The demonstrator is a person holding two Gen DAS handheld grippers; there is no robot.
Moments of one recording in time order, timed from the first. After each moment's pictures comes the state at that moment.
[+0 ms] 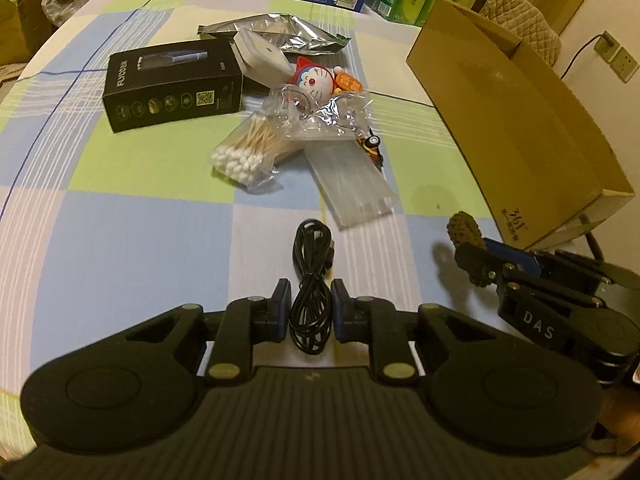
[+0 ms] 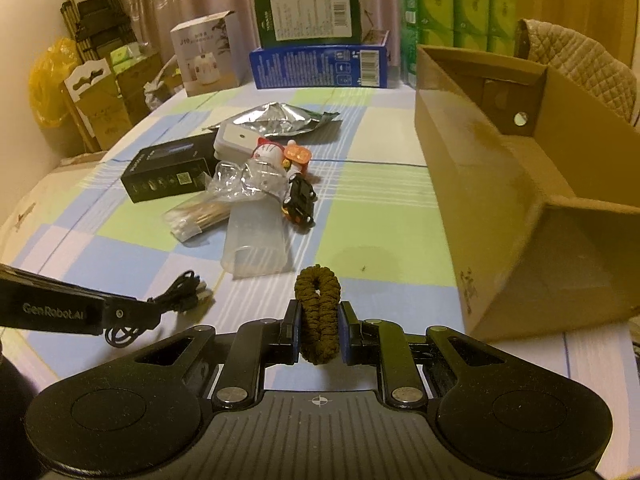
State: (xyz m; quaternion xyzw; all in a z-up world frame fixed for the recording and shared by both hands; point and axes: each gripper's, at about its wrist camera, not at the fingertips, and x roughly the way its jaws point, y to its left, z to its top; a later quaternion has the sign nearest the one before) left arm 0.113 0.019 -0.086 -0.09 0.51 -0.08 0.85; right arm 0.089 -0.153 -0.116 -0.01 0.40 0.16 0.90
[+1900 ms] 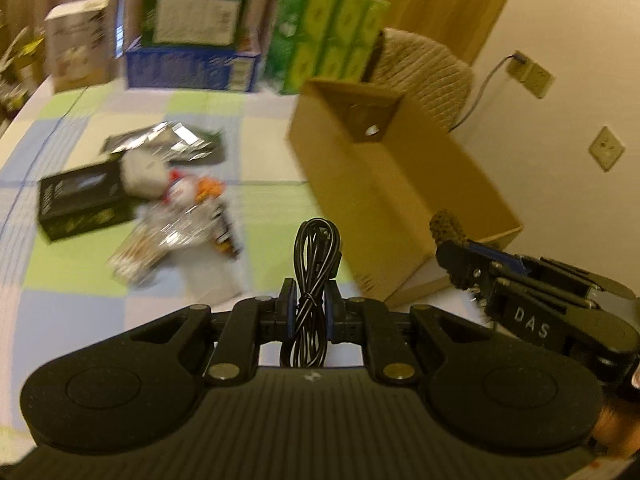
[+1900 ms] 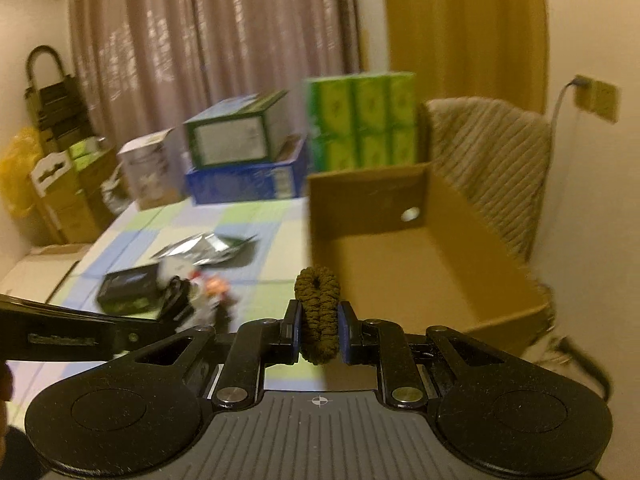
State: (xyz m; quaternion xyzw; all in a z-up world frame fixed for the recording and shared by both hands) left arm 0.102 -0.076 0.022 -0.07 0.43 -0.17 0.89; right arm 0.074 -0.251 0.010 0.03 0.30 0.08 0.95
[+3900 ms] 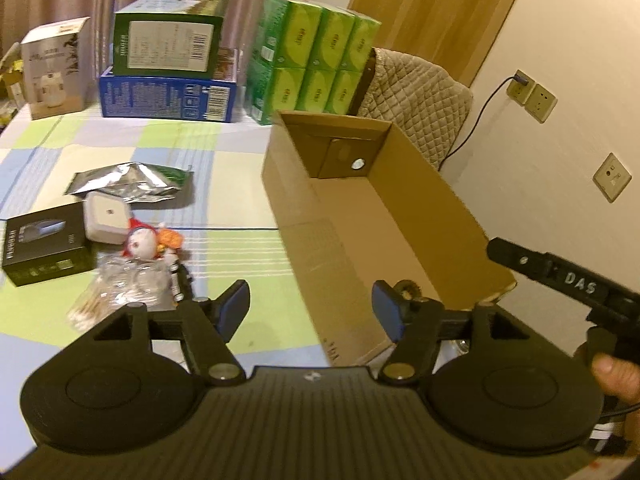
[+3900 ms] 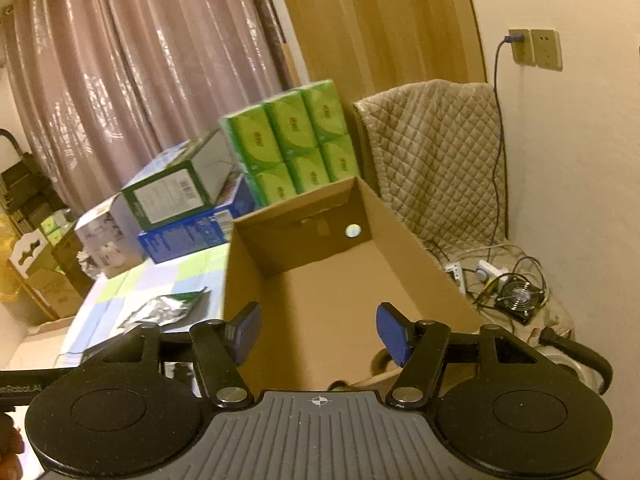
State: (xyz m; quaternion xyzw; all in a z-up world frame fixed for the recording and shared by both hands) left arm 0.147 -0.116 0.031 -0.08 0.40 -0.16 0.90; right arm 0.104 -0.334 0.019 0.14 0.29 0.04 0.95
